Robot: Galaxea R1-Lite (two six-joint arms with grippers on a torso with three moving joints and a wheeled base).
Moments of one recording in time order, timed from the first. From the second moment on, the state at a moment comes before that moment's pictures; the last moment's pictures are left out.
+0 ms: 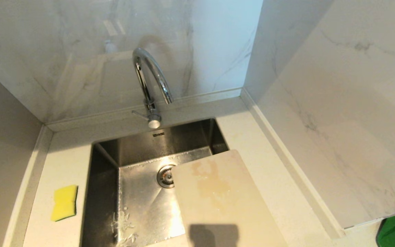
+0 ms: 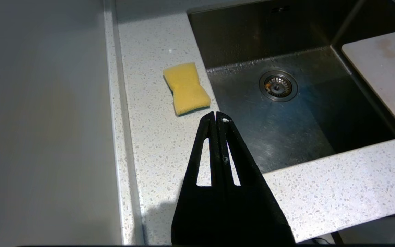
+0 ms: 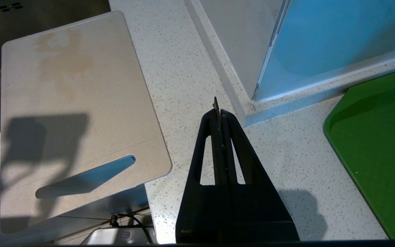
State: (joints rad) left arm 0.01 0.00 0.00 0.00 0.01 -0.01; right arm -0.01 0.00 0.00 0.00 -0.01 0.04
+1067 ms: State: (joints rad) left arm 0.01 0.01 -0.01 0.02 0.01 0.00; right arm -0.01 0.00 0.00 0.00 -0.01 0.04
